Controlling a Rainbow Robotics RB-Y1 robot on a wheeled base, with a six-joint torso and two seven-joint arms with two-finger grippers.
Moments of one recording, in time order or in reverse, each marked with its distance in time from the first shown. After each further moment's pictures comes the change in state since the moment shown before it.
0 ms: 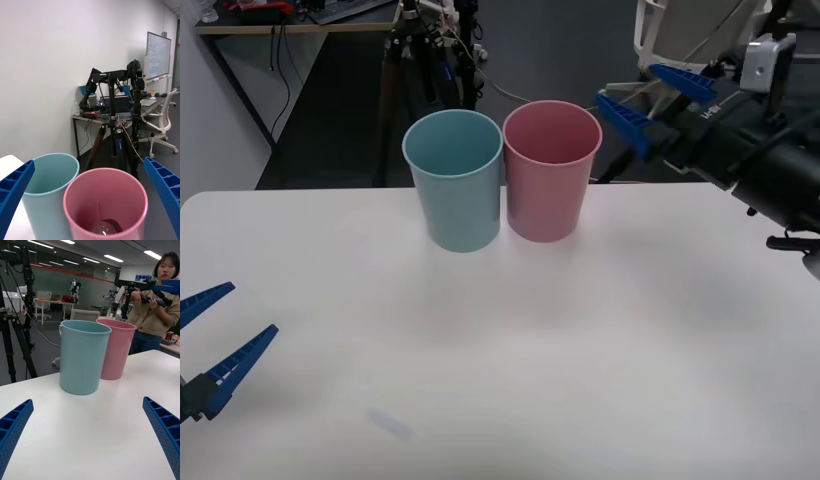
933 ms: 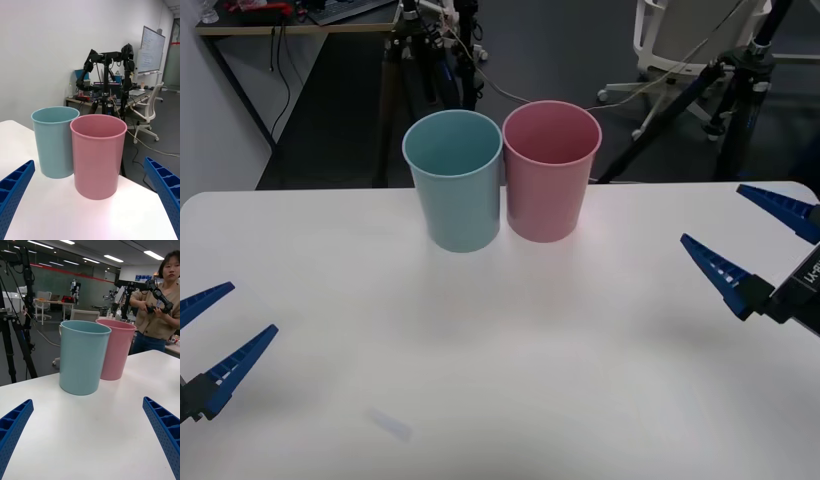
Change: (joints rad) right arm 0.738 0.122 -0.458 -0.167 0.295 -0.310 0.042; left arm 0.000 0.000 0.000 0.000 0.000 0.000 0.000
